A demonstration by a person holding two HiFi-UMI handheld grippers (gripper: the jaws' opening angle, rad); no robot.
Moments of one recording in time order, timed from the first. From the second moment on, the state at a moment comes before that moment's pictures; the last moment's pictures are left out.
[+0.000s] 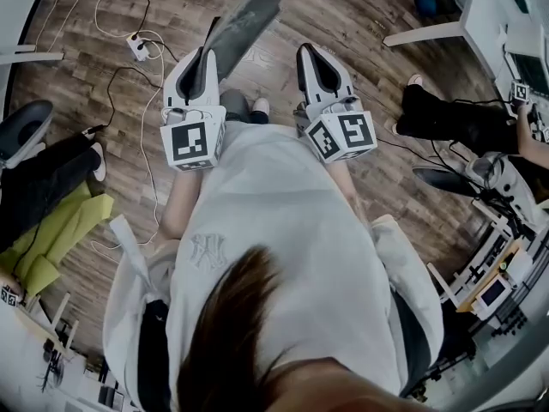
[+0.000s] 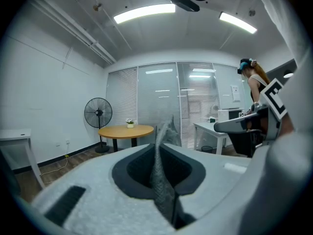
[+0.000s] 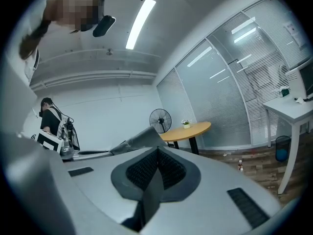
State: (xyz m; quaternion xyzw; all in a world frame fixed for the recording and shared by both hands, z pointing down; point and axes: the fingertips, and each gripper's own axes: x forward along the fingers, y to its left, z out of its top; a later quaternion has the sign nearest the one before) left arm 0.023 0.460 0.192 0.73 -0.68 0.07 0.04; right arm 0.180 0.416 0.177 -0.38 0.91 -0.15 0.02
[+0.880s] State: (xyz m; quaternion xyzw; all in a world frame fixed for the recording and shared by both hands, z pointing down) left arm -0.044 0.302 0.191 0.76 -0.65 0.08 0.05; right arm 0.125 0.269 0.171 -0.41 0.89 -0.17 0.04
